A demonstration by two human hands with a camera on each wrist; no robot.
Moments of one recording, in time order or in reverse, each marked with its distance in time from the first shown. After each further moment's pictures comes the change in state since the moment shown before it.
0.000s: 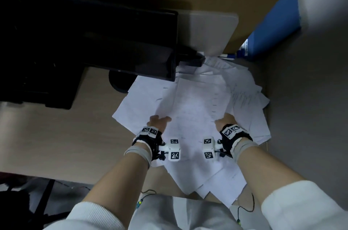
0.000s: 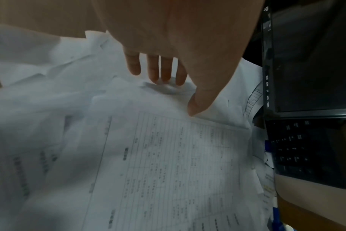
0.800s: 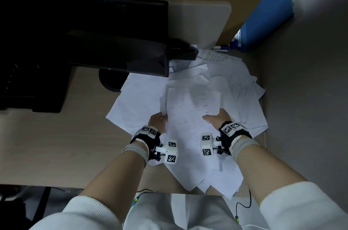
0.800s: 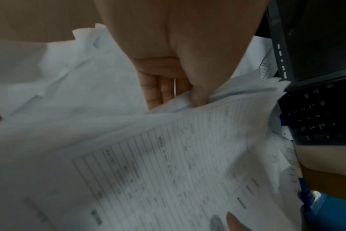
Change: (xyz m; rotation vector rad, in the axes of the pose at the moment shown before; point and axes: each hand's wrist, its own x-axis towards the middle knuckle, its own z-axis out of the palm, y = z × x) left_hand -0.005 -0.005 0.007 -0.123 -0.165 0.151; right_hand -0.009 0.007 0.008 0.281 -0.082 0.030
